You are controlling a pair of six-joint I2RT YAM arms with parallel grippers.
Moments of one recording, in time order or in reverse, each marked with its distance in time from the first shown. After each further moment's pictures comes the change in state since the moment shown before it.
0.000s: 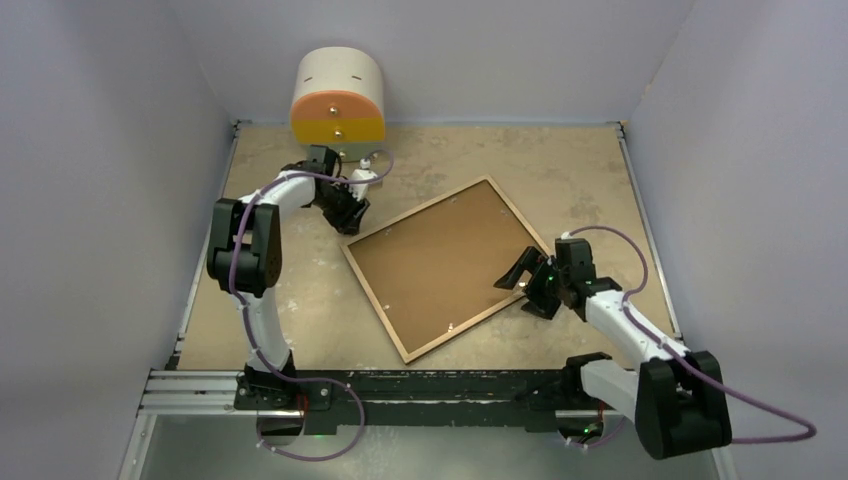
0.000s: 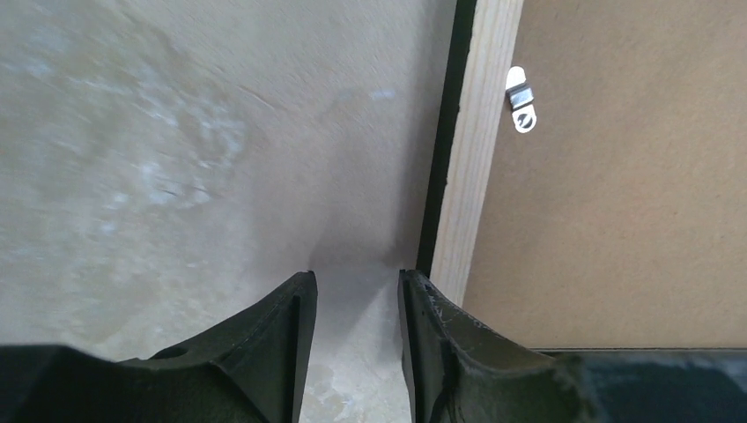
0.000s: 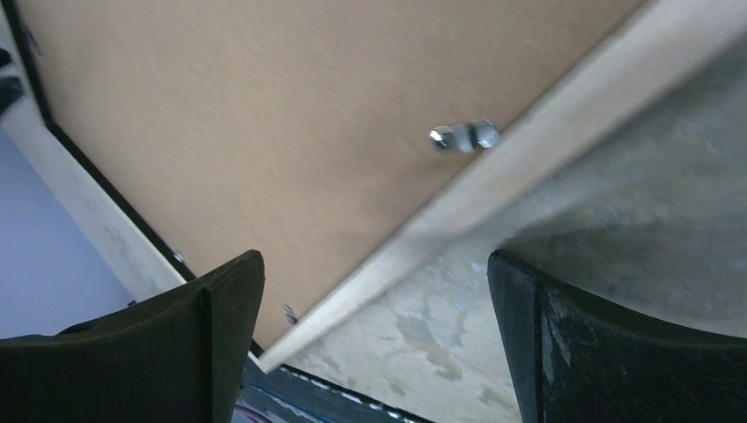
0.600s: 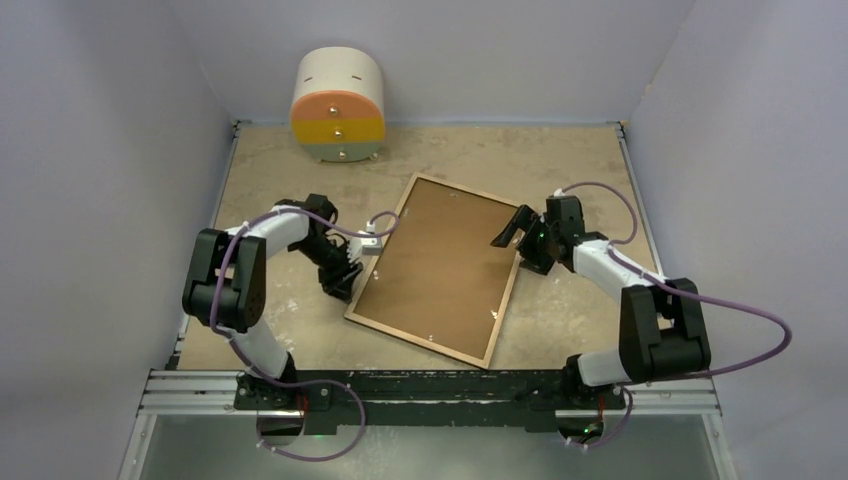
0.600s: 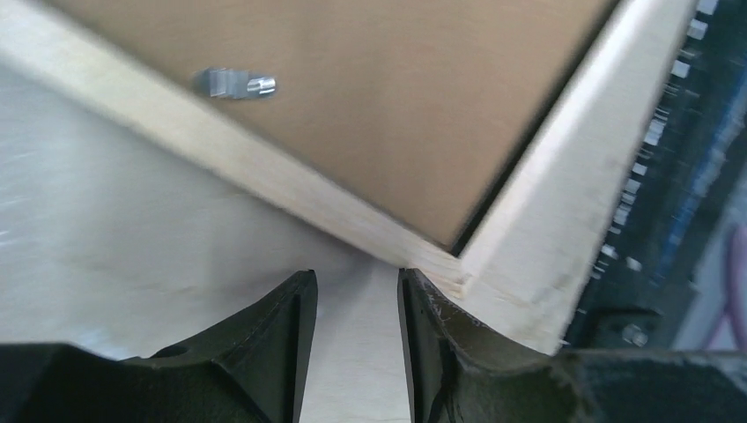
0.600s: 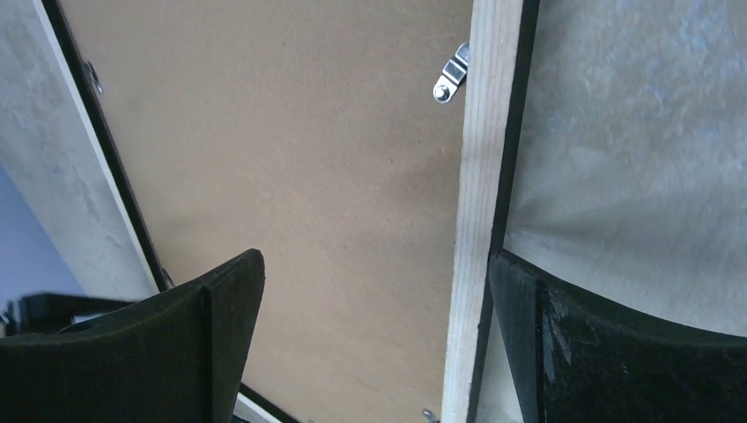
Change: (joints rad) left arm -0.026 -0.256 -0.392 -0.250 0.166 0.332; right arm -0.006 0.377 0.296 0.144 0.052 -0.057
